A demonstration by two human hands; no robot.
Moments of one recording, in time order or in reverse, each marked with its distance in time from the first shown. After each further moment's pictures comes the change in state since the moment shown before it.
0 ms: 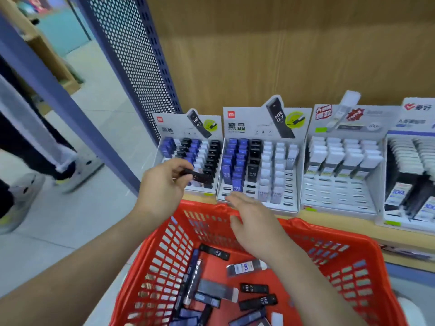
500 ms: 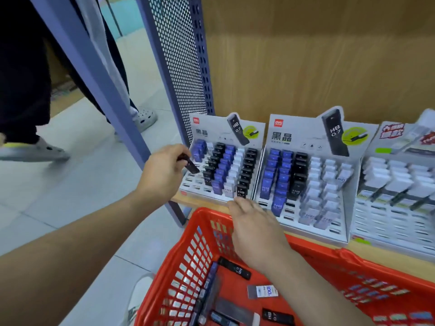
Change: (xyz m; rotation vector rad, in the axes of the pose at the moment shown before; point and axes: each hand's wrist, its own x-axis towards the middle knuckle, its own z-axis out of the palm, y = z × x) left_hand 0.058 -0.072 -0.035 0.271 0.057 0.079; right_hand 0.052 -0.041 0.042 -0.394 -0.186 -0.052
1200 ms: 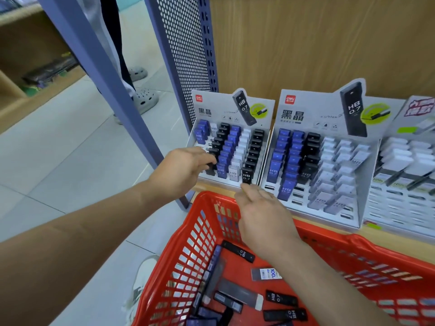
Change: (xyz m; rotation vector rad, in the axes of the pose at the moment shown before) left_hand -0.012 -0.008 0.024 0.087 -0.233 0.438; right_hand -0.001 0.002 0.006 -0.055 0.026 -0.020
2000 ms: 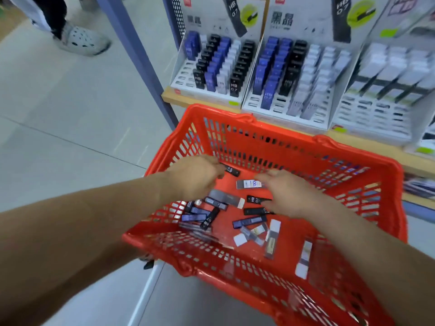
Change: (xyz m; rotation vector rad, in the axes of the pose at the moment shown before) left_hand -0.121 0.099 0.069 0.090 -0.466 0.099; right_hand -0.105 0.069 0.069 -0.042 -0.394 -0.010
